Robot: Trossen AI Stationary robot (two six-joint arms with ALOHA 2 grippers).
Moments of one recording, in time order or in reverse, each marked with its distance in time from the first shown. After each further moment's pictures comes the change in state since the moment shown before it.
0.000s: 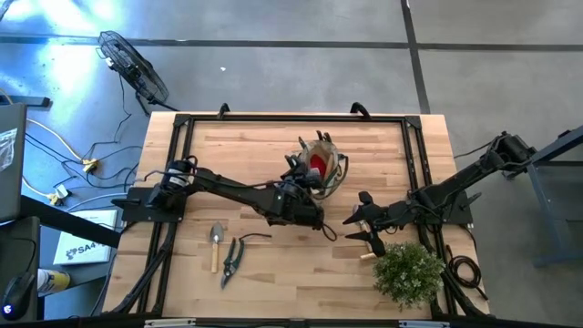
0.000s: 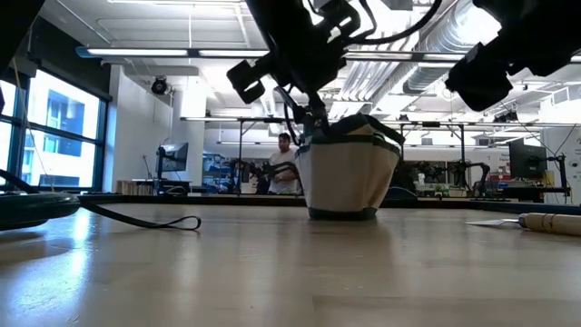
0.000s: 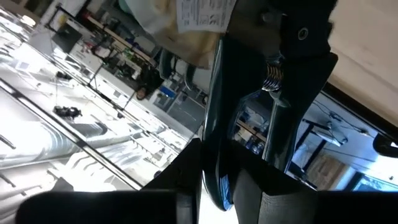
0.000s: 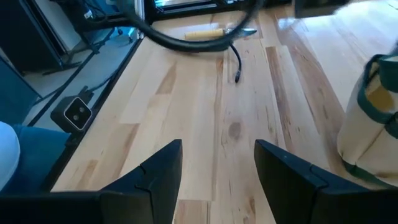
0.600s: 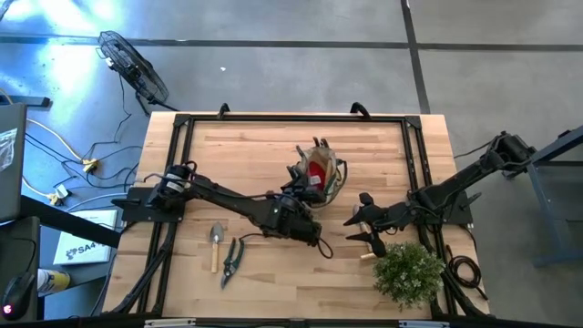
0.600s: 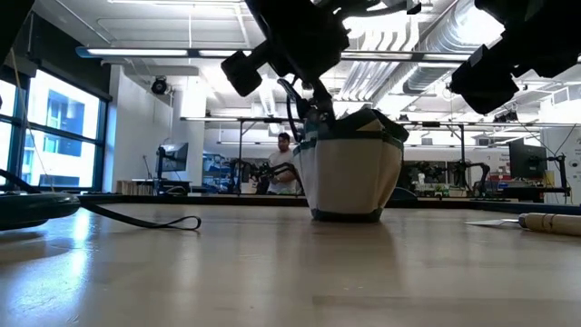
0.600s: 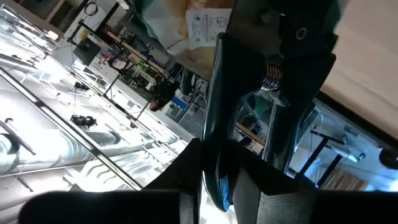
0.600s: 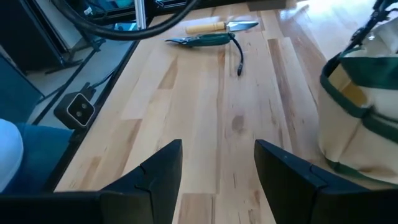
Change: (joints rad) left arm -0.066 0.000 0.000 0.000 0.005 -0.024; right arm 0.012 0.000 0.000 -0.015 0.000 0.034
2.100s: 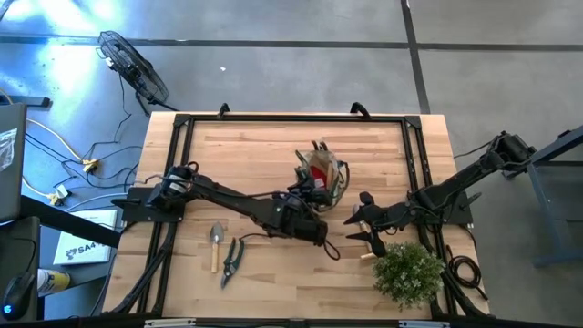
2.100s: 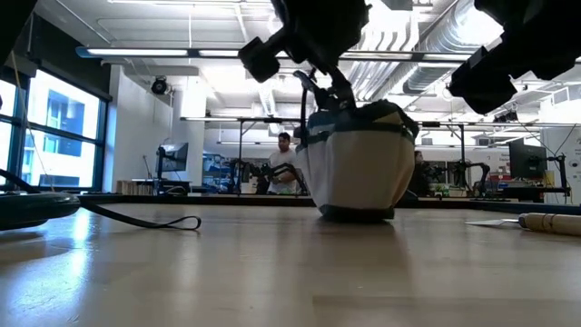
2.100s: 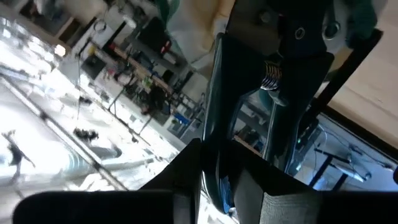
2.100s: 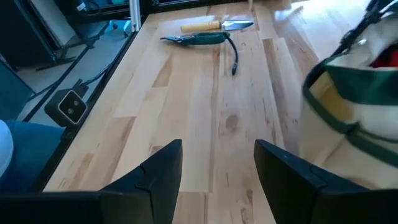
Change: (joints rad) left arm -0.005 0.026 0.102 0.033 0.076 0.099; right arm 0.000 0.000 0.000 -0.011 0.024 -0.018
